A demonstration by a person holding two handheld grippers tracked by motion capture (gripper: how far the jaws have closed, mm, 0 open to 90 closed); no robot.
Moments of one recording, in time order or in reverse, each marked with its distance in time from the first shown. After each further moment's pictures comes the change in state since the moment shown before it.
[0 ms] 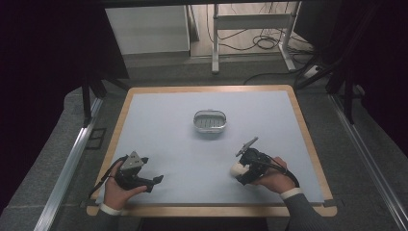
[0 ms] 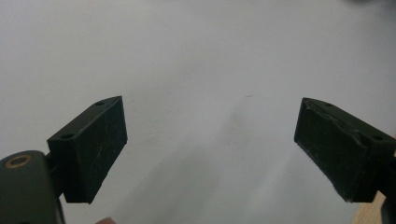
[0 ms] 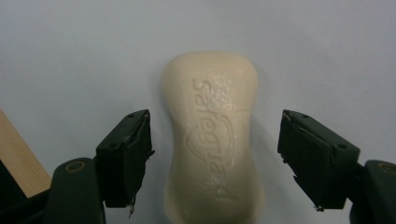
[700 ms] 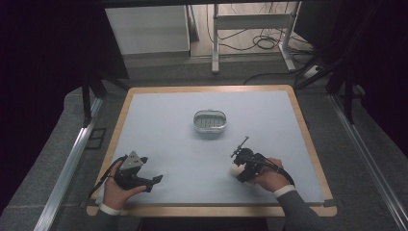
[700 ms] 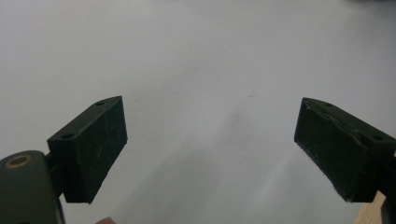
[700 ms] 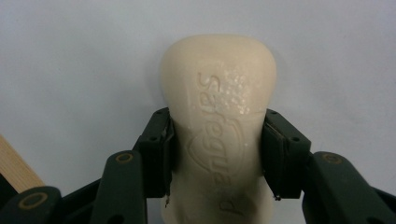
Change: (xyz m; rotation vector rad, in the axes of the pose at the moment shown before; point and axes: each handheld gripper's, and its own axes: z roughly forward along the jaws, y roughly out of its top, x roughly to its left) left arm 0.001 0.000 -0.002 -0.001 0.007 0.004; right arm 0.004 0.013 0.011 0.135 -0.014 0.002
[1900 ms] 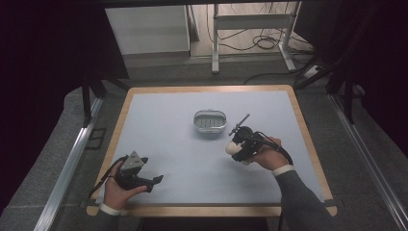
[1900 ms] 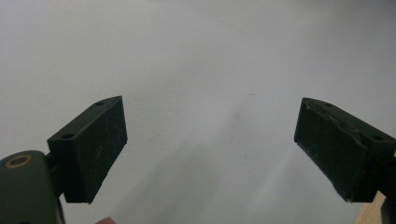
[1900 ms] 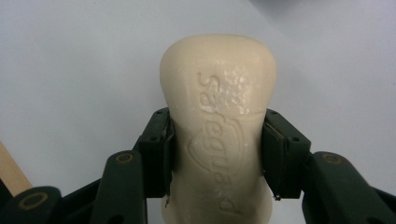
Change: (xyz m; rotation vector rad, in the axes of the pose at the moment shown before) left arm -0.001 0.000 0.001 0.007 -0.001 0.002; right arm -0.030 0.041 -0.038 -0.122 0.013 -0.036
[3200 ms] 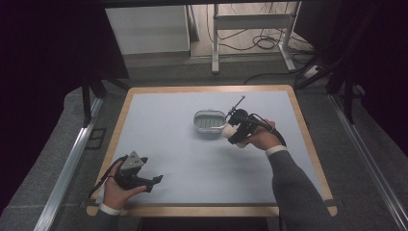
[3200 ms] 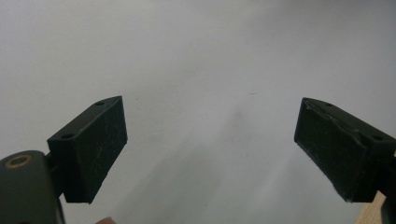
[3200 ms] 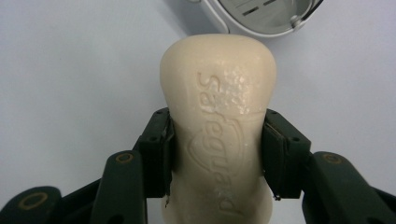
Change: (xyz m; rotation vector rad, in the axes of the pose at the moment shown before) left arm 0.000 0.000 0.000 0.005 0.002 0.004; right arm -0.036 0.043 0.000 -0.022 -0.013 0.004
